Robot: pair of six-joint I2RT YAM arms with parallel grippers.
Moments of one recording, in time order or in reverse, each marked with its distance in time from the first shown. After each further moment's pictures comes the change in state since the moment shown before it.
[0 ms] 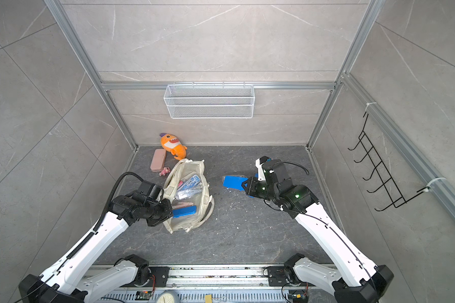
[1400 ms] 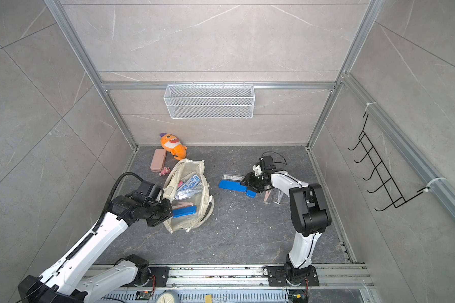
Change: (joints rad) left arm 0.000 -0.006 0.000 0.000 0.003 0.000; right arm -0.291 0.738 0.017 0.330 -0.323 -0.122
